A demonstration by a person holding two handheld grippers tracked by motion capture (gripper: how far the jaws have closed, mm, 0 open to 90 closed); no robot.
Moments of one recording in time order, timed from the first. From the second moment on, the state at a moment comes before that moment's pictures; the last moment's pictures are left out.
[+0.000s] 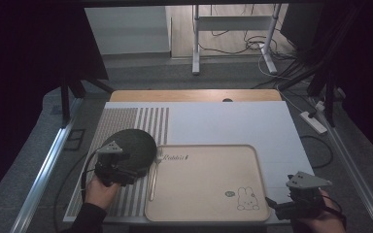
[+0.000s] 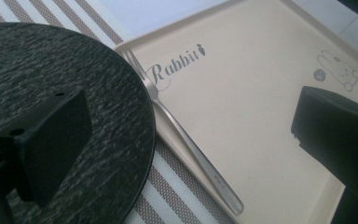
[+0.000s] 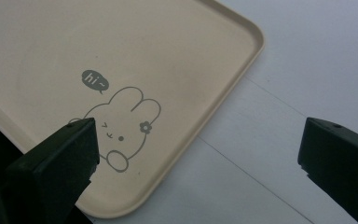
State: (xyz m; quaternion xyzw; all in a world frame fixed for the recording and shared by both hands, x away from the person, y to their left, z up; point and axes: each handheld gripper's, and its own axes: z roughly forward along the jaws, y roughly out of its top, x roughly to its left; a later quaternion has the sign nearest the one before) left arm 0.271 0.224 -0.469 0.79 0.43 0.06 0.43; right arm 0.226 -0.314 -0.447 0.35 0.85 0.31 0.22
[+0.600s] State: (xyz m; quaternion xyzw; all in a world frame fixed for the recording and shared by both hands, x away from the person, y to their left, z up) left arm 0.240 0.245 -0.469 0.77 0.46 0.08 0.44; right arm 0.226 -0.314 -0.447 0.36 0.85 0.31 0.22
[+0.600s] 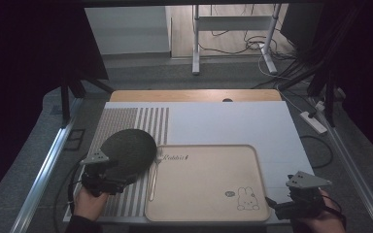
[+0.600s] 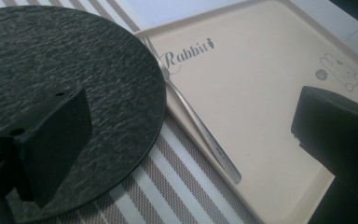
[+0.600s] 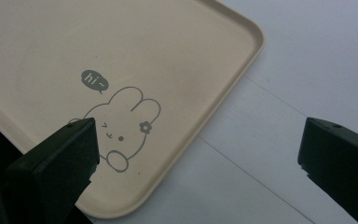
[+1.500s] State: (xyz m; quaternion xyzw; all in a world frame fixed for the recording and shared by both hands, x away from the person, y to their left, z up) left arm 0.197 0.270 -0.472 0.75 0.50 0.10 0.42; right arm 0.226 -0.315 -0.447 0.36 0.85 0.31 0.22
